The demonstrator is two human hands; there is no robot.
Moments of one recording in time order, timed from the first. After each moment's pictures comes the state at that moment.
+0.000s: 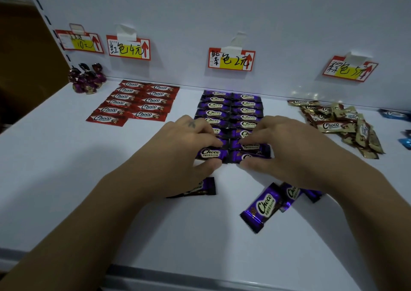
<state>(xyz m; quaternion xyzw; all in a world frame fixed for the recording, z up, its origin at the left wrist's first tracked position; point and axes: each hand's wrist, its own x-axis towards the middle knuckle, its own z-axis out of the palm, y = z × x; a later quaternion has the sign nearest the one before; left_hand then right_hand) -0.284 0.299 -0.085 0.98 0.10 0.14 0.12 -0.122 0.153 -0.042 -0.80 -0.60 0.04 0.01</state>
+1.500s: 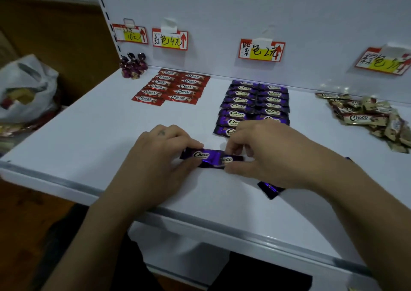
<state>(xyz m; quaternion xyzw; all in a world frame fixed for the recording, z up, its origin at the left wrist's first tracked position) -0.364 0.269 -0.095 0.94 0.25 0.22 0.12 -0.176 0.162 -0.047 -0.70 -0.71 0.09 0.06</state>
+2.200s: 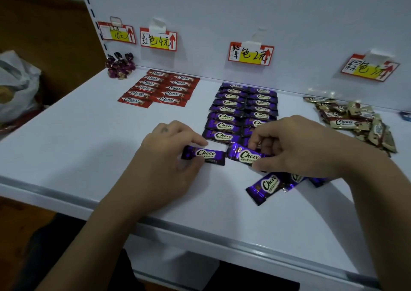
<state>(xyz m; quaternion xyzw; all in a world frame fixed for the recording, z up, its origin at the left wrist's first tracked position) -0.343 0.265 -0.105 0.91 0.24 0.27 0.19 -0.130 0.144 -0.034 -0.74 -0.64 0.19 0.10</state>
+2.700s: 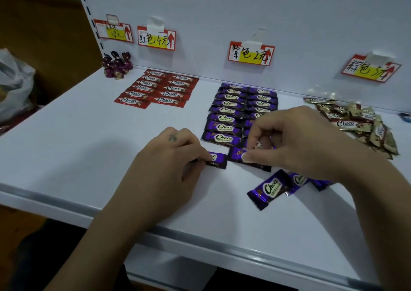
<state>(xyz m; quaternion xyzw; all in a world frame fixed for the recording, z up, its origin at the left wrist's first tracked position) -0.340 0.253 -0.099 0.93 0.23 0.27 0.11 -0.137 0.147 -0.030 -0.74 -0.63 0.13 0.18</state>
